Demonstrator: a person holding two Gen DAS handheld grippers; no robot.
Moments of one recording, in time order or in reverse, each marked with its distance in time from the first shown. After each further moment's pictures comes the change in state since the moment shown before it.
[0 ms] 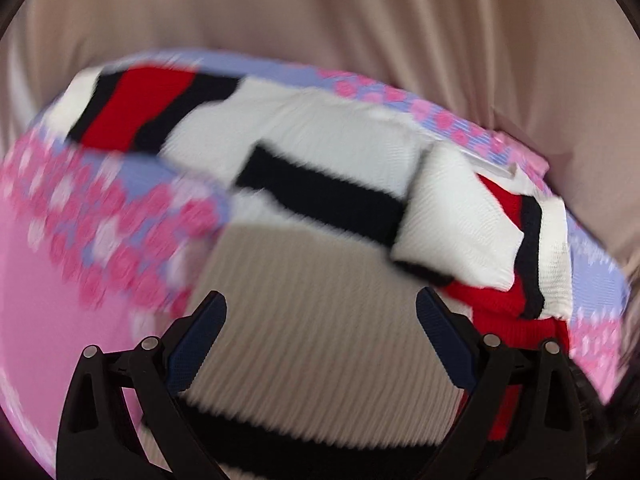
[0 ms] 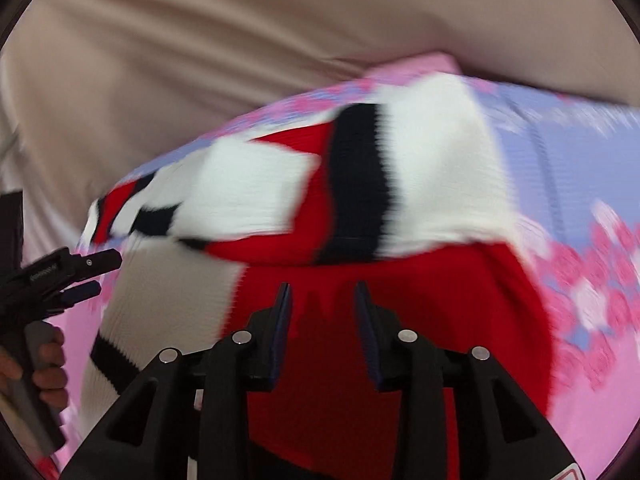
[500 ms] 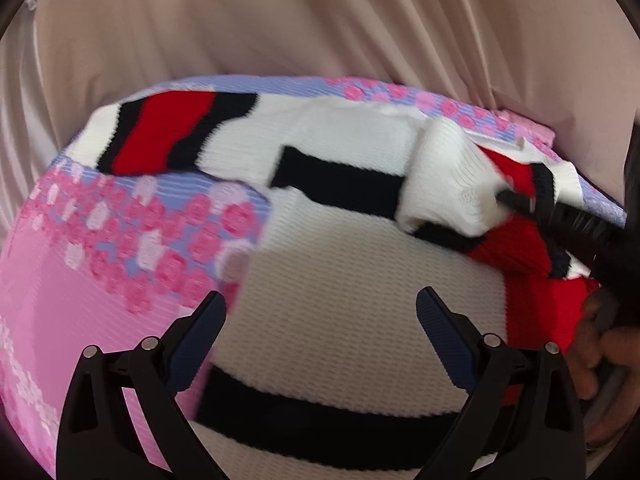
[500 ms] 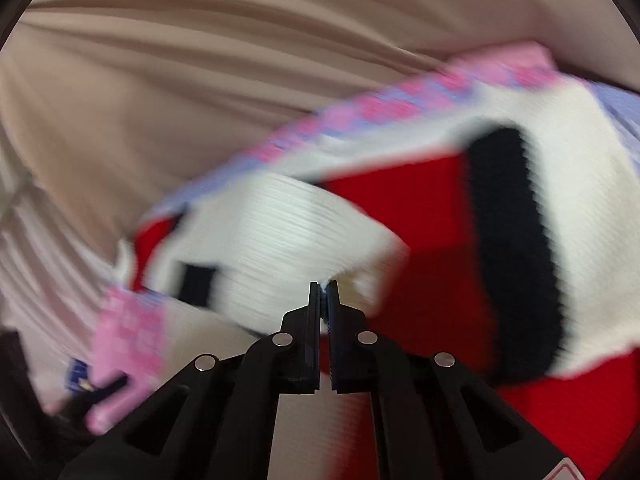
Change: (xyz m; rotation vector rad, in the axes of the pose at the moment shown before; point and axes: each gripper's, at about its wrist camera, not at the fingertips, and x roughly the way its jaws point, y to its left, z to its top) left arm -0.023 0.028 -0.025 0.064 -0.051 0.092; right arm 0.077 0.129 0.042 -0.072 0.020 0.342
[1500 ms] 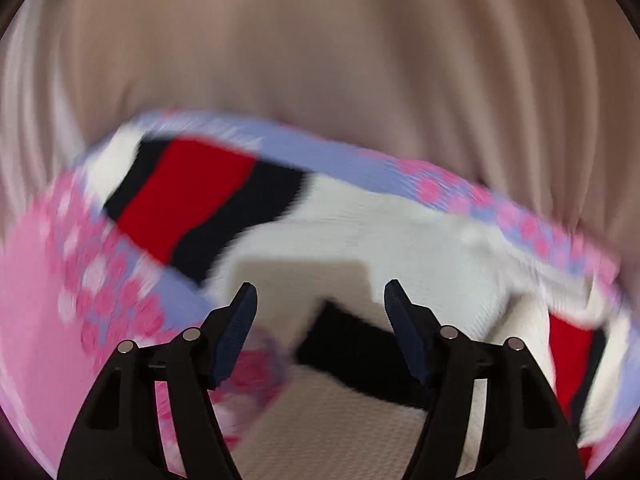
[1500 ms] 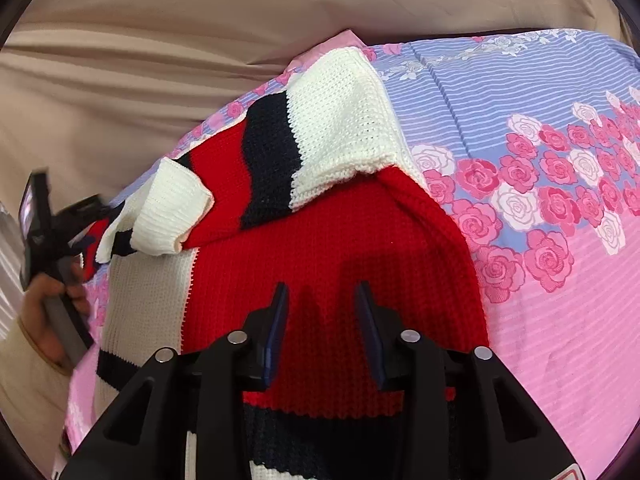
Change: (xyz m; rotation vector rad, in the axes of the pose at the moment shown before) left arm 0.054 0.018 0.093 -0.272 -0.110 0.124; right arm -0.140 -0.096 -0.109 0.238 -0.022 -0.392
